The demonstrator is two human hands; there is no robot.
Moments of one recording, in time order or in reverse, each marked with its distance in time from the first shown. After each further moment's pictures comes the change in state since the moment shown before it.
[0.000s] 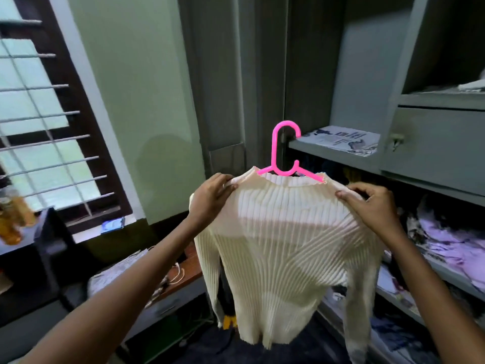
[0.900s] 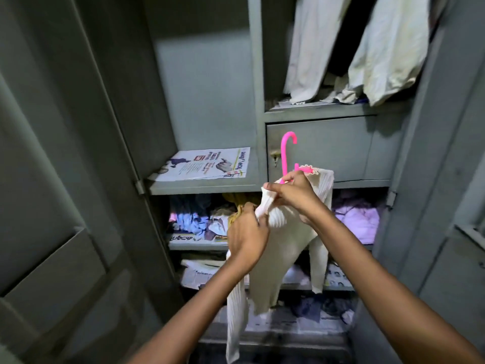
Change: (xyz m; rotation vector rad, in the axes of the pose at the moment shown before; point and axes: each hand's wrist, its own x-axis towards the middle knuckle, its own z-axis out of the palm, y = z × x) left_hand 0.161 0.095 0.224 -0.372 -0.587 0.105; right_hand 0.159 0.035 0.046 0.105 0.581 0.662
